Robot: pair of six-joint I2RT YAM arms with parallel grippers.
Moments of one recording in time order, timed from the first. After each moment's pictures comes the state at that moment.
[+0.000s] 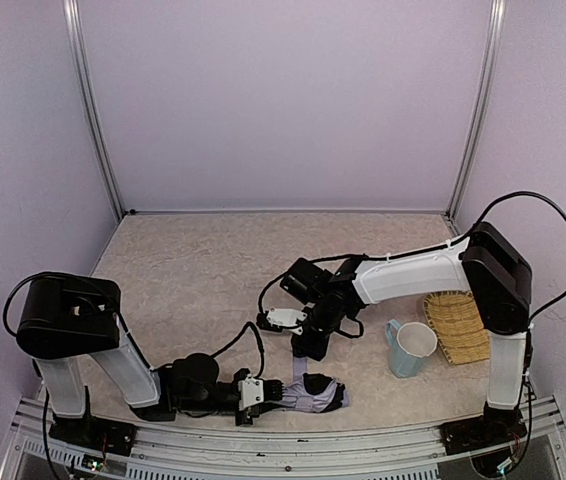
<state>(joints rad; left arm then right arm) -1.27 1.93 0.37 1.21 0.11 0.37 0.99 2.02 1.36 -0.58 -0.16 -0.31</state>
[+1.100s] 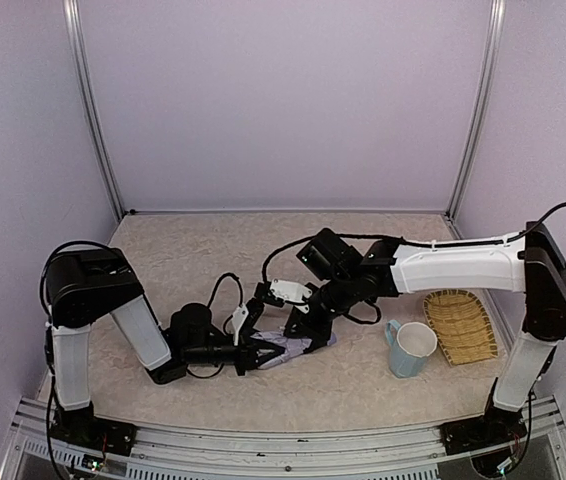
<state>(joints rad) -0.88 2.05 0.49 1.25 0.41 -0.20 0.99 1.79 1.31 -0.50 -0.28 -0.30</state>
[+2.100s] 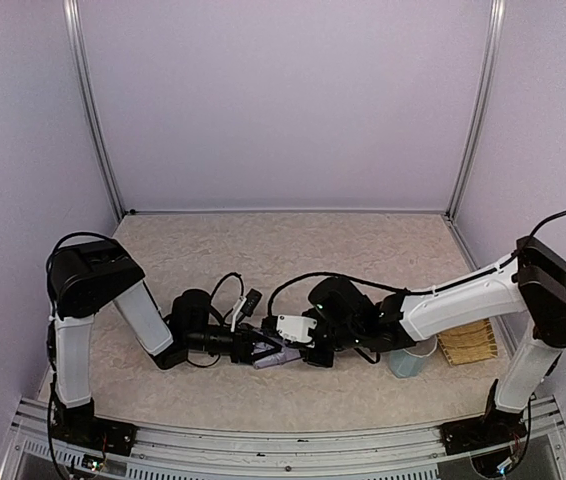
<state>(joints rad) -0.76 2.09 0.59 1.15 0.70 -0.47 1.09 1.73 0.92 0.04 -0.02 -0.47</state>
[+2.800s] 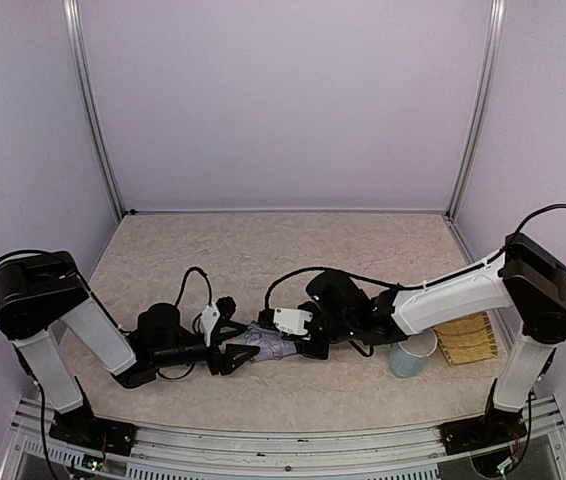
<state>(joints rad) -0.83 1.76 0.30 1.18 0.29 -0.05 1.03 1.79 0.96 0.09 -0.04 -0.52</state>
